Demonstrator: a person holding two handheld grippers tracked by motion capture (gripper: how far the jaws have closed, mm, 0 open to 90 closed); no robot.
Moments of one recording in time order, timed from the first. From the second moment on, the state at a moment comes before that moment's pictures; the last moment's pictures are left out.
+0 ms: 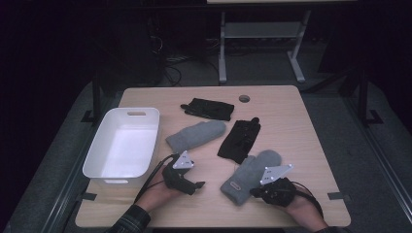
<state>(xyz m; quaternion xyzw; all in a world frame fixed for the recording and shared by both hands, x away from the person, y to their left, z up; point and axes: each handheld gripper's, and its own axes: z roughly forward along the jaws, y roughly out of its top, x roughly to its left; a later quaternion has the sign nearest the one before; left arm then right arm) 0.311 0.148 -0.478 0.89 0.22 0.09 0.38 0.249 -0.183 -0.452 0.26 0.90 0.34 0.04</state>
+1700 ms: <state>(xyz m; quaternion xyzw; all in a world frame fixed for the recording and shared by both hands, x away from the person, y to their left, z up) 0.311 0.148 -0.478 0.89 0.22 0.09 0.38 0.284 -0.301 -0.447 0.42 0.81 0.38 0.16</state>
